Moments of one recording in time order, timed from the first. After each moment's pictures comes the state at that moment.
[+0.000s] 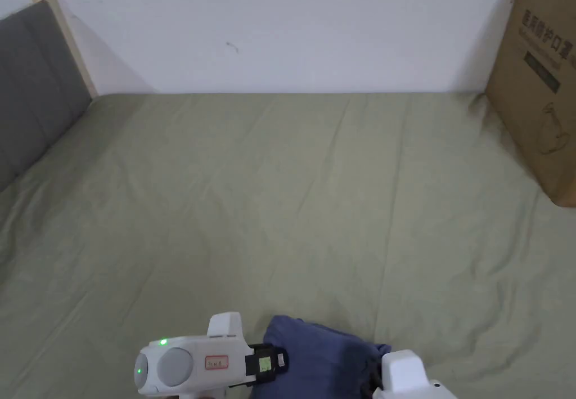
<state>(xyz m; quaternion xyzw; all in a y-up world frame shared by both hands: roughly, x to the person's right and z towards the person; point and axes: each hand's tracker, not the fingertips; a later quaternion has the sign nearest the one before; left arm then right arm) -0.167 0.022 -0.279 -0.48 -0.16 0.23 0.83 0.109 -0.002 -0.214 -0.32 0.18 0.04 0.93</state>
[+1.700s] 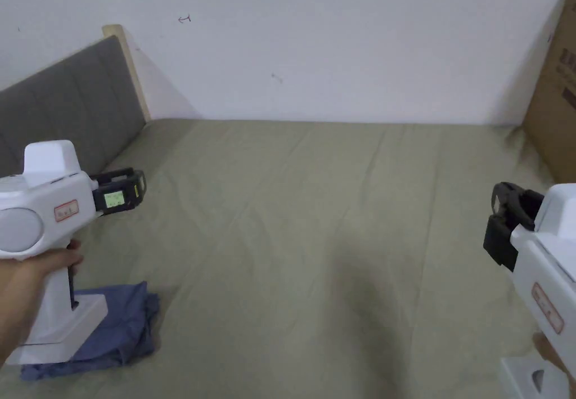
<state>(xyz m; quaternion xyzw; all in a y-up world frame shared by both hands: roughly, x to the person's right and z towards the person) -0.345 0.286 -0.235 -0.16 0.11 0.02 0.98 0.139 0.271 -0.199 -0.05 0.09 0.03 0.99</state>
